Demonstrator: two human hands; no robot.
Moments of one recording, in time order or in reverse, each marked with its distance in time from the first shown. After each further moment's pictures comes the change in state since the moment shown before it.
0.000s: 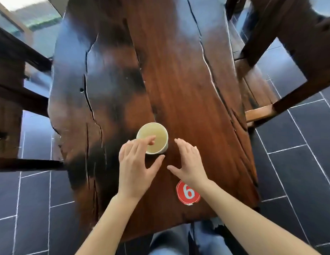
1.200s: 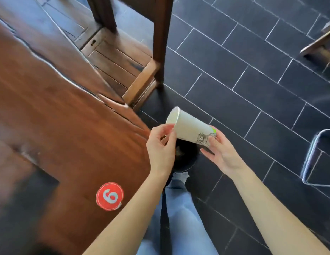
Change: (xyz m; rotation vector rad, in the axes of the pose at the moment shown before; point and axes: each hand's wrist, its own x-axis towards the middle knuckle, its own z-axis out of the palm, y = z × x) left_hand -0.061 0.210 0.218 -0.801 -0.579 -0.082; right_hand -0.248 0.199 -0.117 1.489 0.679 0.777
